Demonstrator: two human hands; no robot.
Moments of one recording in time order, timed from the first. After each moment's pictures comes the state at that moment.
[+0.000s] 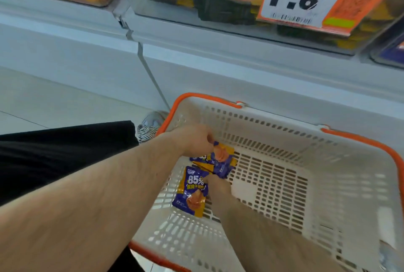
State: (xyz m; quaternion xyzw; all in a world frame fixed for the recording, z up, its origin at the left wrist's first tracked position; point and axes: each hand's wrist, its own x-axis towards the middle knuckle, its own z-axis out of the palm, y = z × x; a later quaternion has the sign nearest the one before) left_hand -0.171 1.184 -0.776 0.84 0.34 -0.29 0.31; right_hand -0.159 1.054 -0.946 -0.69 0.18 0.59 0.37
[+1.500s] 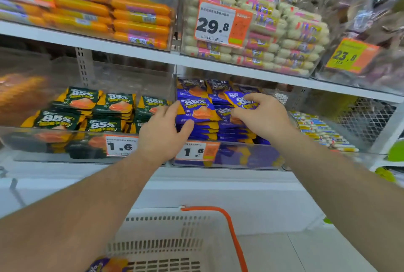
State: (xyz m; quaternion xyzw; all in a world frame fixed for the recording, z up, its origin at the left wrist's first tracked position) left_hand 0.000 1.102 -0.568 0.90 0.24 0.27 0.24; right_hand 0.120 0.920 -0.487 -0.91 -0.23 -0.05 0.33
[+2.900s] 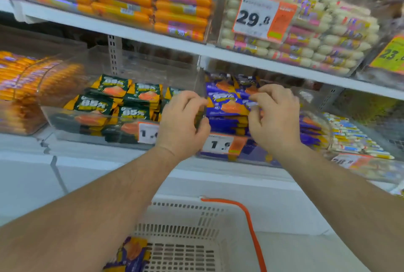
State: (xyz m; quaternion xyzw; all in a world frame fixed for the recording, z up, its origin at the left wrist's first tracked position) left_hand -0.029 1.113 -0.576 0.85 0.09 0.48 0.21; right_hand 0.100 0.951 -0.527 -0.75 -0.46 -0.42 0.23
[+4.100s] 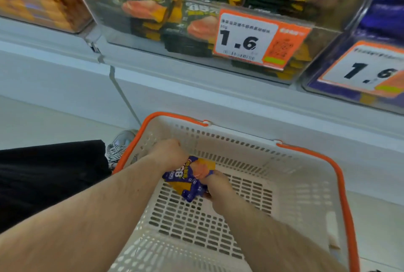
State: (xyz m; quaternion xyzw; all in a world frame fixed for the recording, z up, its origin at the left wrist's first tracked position) left_hand -0.157 1.178 -0.801 0.78 0.49 -0.19 0.33; right_hand -0.079 1.046 -0.888 -0.69 0.08 0.57 0.44
